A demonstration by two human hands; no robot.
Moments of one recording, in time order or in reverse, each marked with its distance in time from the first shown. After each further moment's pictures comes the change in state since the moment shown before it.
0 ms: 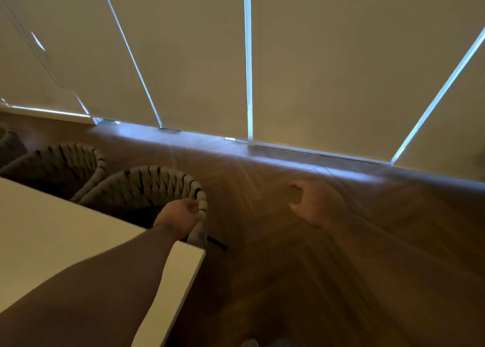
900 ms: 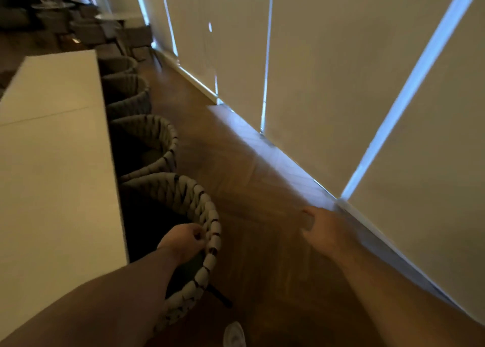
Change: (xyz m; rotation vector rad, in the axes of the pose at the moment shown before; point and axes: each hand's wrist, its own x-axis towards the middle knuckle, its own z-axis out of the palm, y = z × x) left_hand 0.242 0.036 -0.011 -0.220 0.119 -0.635; right_hand 0.467 -0.026 0.031 -0.040 -0.325 -0.454
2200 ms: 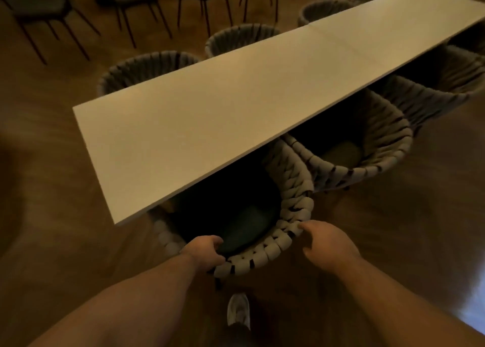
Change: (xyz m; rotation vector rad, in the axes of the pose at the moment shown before) left_hand 0.134 0.026 0.100 -0.879 0.230 -1.081; right_hand 0.423 -0.249 0.139 -0.656 -0.643 -1.486
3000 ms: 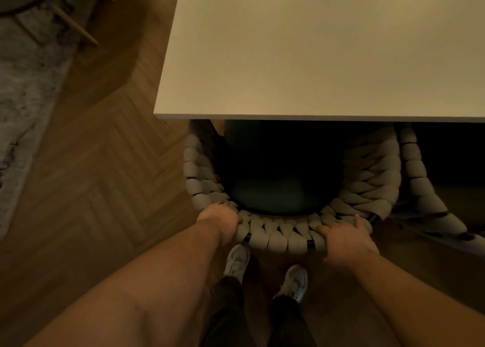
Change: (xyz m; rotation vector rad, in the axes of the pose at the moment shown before) left_hand 0.070 0.028 0.101 0.472 -0.132 -0.206; right_hand 0.183 0.058 0.072 -0.653 -0.426 -0.575
